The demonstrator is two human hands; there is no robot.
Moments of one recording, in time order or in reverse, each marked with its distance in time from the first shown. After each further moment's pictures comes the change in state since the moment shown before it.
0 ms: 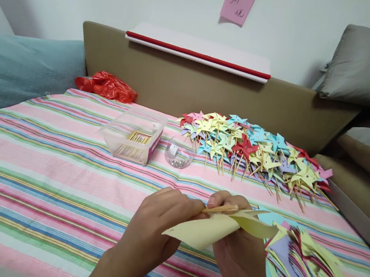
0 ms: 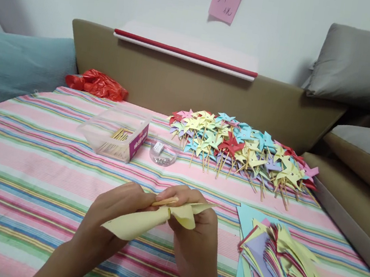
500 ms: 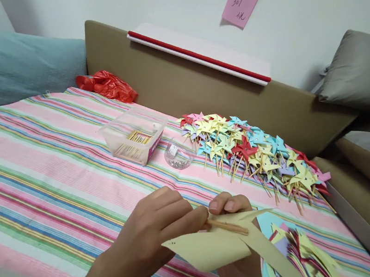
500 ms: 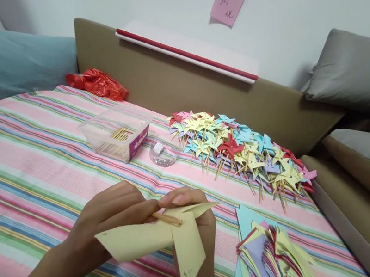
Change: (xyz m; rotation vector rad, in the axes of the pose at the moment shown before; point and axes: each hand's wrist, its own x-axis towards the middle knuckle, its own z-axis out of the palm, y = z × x) left_hand -0.002 0.004 -0.007 0.115 -0.047 0.110; right_hand 0.003 0.012 -0.005 0.010 -0.100 -0.125
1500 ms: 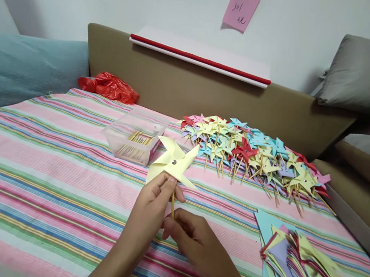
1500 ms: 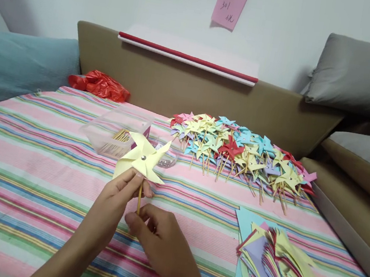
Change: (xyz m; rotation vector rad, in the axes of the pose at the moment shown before) left_hand 0.010 -0.009 0.017 -0.861 0.238 -1.113; right_hand -0.004 0.012 0.000 -0.727 -0.344 0.620
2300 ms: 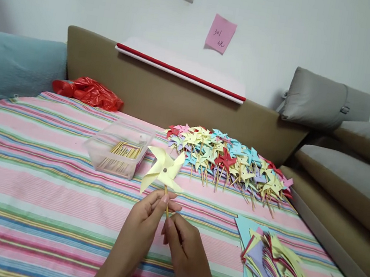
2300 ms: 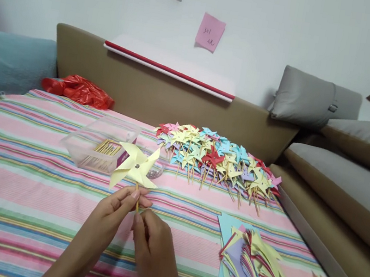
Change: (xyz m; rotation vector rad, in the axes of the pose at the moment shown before) left_hand 0.010 -0.008 -0.007 -0.059 -0.137 0.011; right_hand 0.008 0.010 0.015 -0.216 0.349 -0.157
